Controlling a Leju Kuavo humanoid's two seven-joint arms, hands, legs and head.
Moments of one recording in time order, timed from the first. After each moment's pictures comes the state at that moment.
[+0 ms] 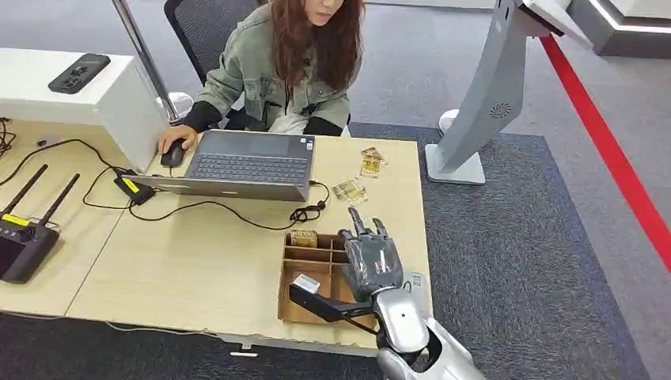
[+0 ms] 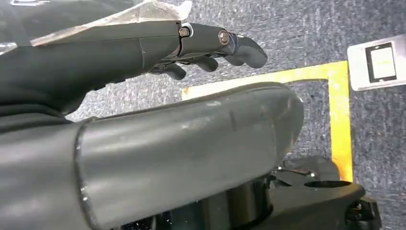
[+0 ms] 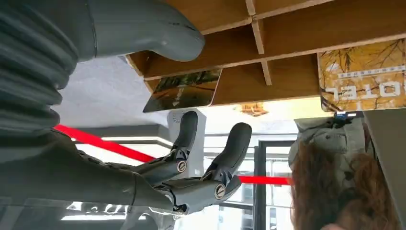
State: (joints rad) left arm -0.10 -0.18 -1.42 -0.39 1.17 0.61 -0.11; right arm -0.31 -0.11 0.79 -1.51 1.27 0.06 0.38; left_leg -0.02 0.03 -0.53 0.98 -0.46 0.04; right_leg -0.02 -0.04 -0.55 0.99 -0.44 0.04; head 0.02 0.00
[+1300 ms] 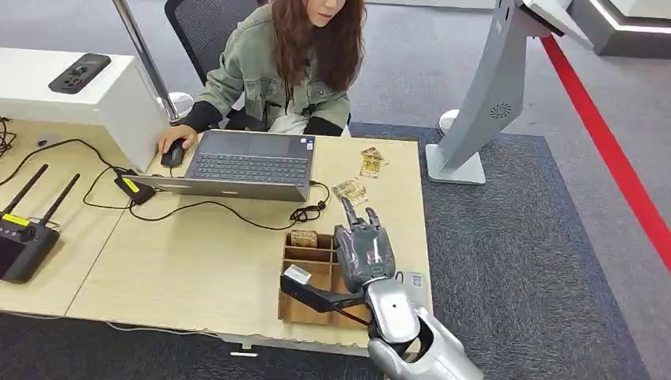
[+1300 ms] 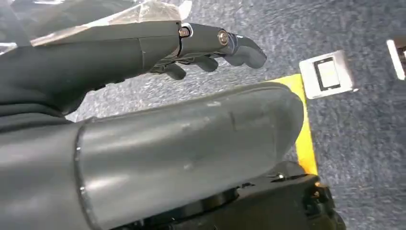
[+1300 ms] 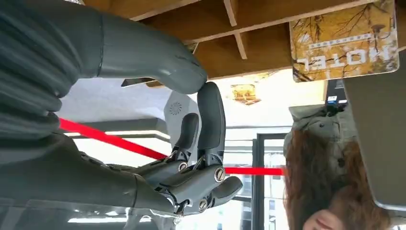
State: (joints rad) left arm -0.11 -0.18 -1.42 -0.39 1.05 0.65 -0.17; right arm -0.35 -0.07 0.79 -1.48 1.30 0.07 0.38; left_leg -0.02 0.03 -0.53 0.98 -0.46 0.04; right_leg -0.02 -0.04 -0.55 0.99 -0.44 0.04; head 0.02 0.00
